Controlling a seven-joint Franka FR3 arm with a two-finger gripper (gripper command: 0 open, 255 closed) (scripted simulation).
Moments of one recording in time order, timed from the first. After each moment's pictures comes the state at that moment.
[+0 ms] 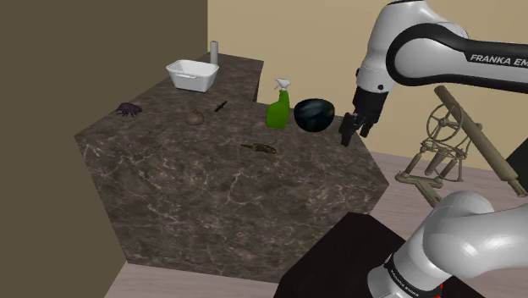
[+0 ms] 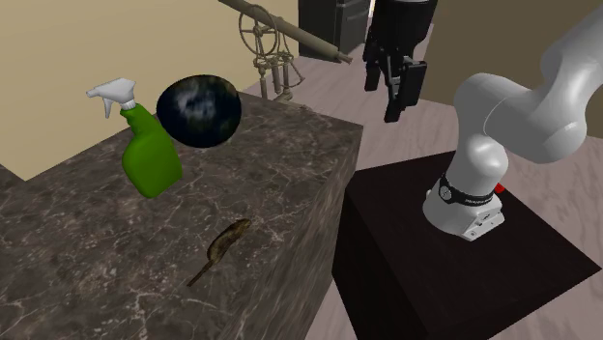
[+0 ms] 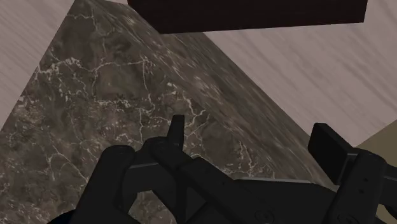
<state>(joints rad) -0.02 -0.77 0.04 -2.43 -0.07 1.62 0.13</state>
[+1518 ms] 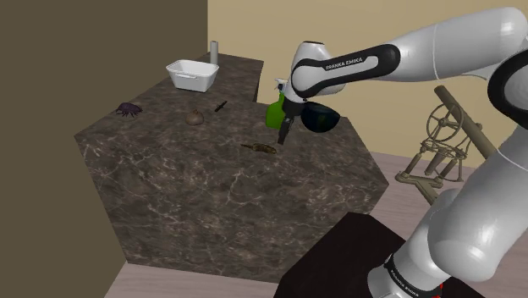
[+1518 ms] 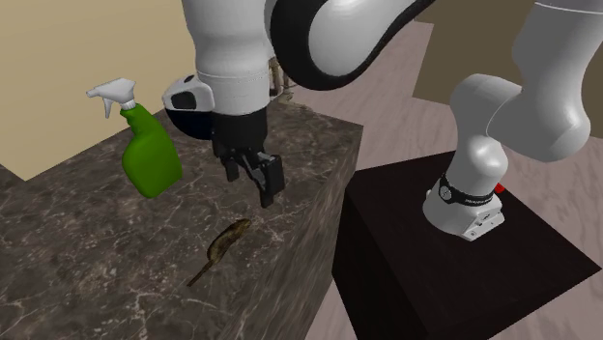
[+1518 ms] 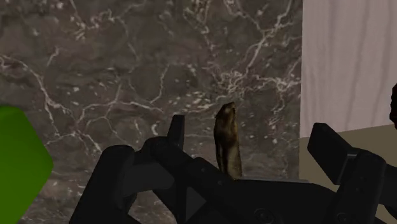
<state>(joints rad) 0.13 -0.03 -0.13 -2.10 0.07 2.12 -0.57</state>
